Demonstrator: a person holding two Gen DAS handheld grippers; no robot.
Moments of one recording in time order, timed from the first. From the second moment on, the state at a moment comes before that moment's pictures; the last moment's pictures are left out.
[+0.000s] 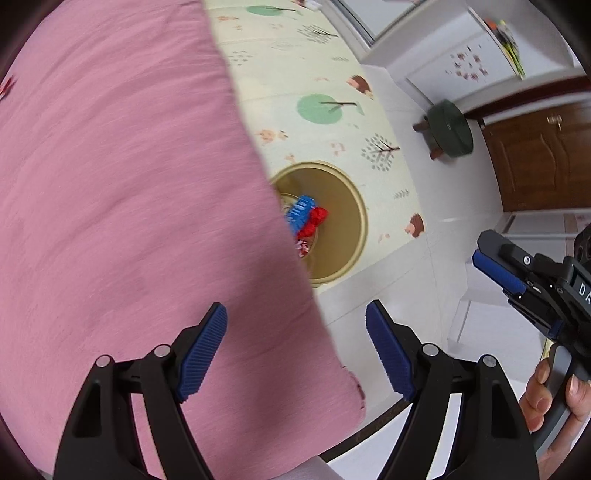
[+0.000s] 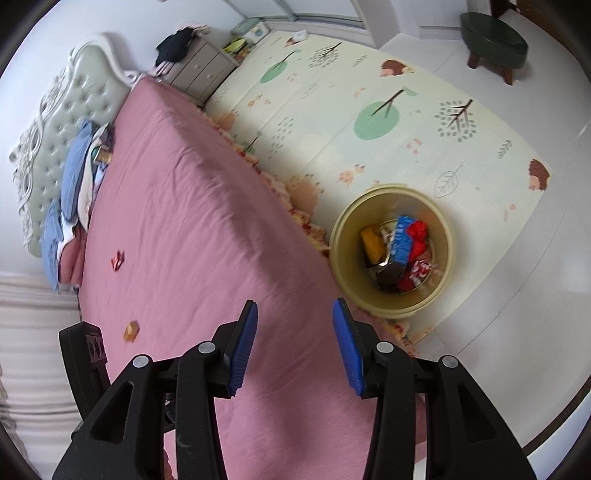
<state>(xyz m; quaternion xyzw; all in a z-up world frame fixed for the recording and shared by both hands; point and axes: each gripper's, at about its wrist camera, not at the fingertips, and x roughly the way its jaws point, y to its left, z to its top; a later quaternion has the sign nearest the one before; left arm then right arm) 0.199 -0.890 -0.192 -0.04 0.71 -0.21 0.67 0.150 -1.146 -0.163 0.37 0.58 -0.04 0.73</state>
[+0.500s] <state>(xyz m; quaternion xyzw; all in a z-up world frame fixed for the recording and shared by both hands) 0.166 -0.702 -0.175 -0.10 0.68 -0.11 0.71 0.162 -0.949 -0.155 0.31 0.61 0.06 0.73</state>
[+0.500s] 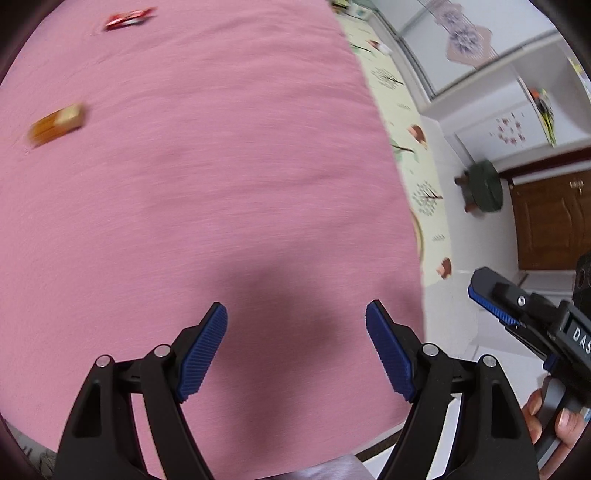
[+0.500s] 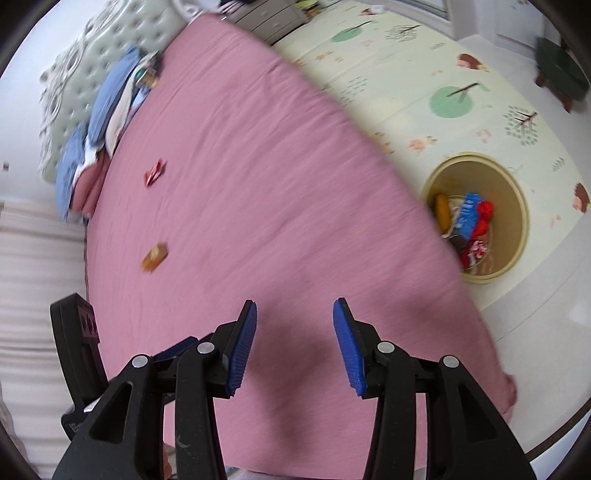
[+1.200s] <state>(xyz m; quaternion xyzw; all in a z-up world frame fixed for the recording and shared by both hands) 0.172 -0.503 -0.168 -0.15 0.66 -0.05 0.73 0.188 -0.759 -0.146 0.27 0.62 0.12 0.73</state>
